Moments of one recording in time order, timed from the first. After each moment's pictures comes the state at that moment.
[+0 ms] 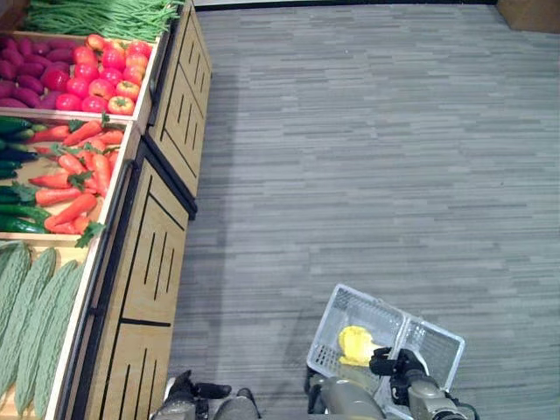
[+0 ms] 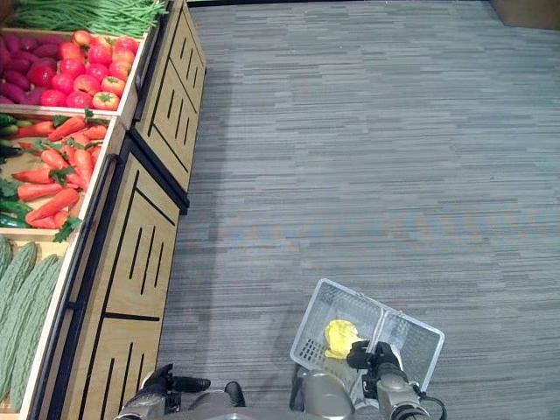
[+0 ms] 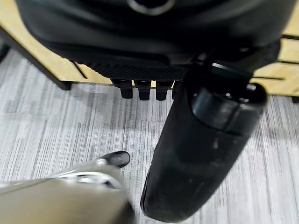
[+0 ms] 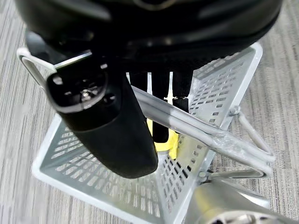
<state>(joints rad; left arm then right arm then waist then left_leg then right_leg) -0.08 0.17 -0.04 1.31 -0.23 -0.04 0.22 -0.07 -0.26 0.17 1.16 0.23 -0.05 -0.14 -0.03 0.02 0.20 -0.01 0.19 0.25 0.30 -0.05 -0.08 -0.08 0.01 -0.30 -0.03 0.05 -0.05</state>
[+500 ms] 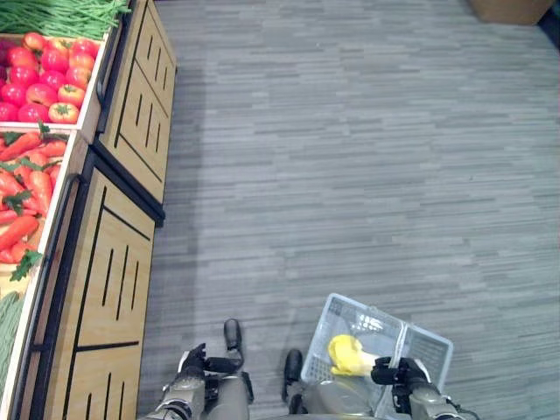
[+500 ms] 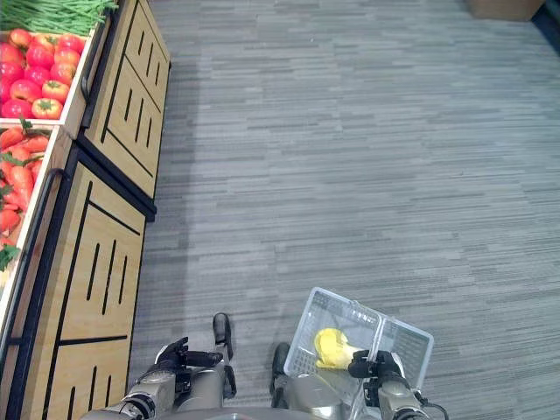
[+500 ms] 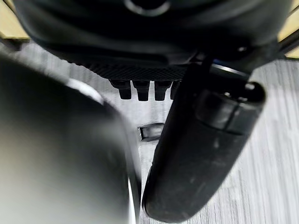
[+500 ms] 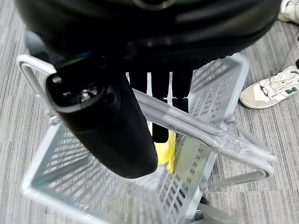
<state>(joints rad) -0.15 0.16 -0.09 1.26 -0.18 -0.05 0.18 -0.07 -0.27 0.16 1.25 0.23 -0.06 -0.14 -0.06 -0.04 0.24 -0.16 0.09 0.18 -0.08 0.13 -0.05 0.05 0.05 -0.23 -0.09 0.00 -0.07</state>
